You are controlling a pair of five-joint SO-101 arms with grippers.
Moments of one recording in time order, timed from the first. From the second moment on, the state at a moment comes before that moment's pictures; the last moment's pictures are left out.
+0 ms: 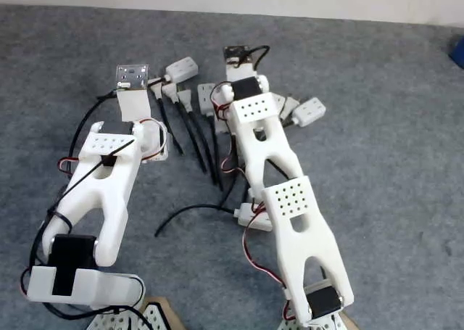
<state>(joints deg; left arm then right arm) -4.2 -3.9 32.2 46.5 8.3 -27.8 72.4 -77.3 91.4 -9.1</state>
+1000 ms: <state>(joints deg) -5.1 -3.9 32.2 46.5 8.3 -27.7 72.6 -77.3 91.8 -9.7</state>
